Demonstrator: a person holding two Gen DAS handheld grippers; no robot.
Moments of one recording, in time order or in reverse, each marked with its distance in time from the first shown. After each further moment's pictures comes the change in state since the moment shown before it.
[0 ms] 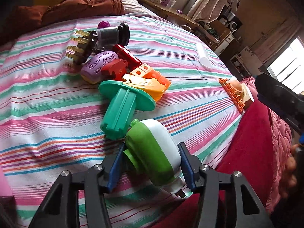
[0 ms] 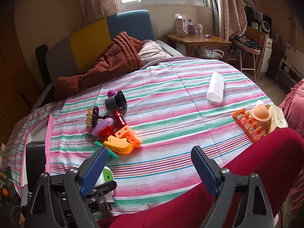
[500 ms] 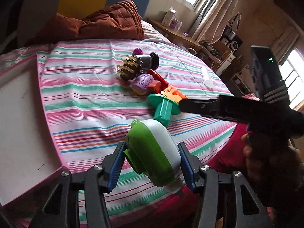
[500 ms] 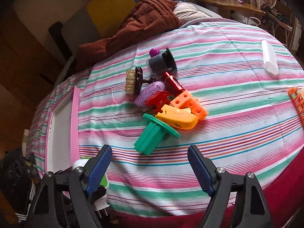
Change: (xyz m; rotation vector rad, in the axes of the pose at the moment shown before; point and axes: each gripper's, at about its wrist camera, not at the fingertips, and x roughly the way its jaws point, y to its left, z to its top) left arm -0.095 0.055 -0.034 -0.055 -0.166 0.025; right arm 0.072 0.077 -0.006 0.002 0.307 0.215
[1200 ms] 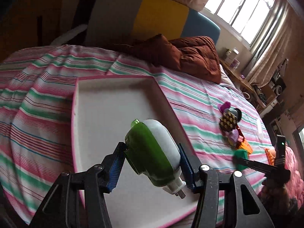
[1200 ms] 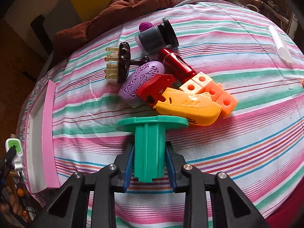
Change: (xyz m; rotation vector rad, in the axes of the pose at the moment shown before) left arm -0.087 0.188 0.035 -0.269 -0.165 0.314; right arm 0.070 -0.006 0.009 0.057 0.064 -0.065
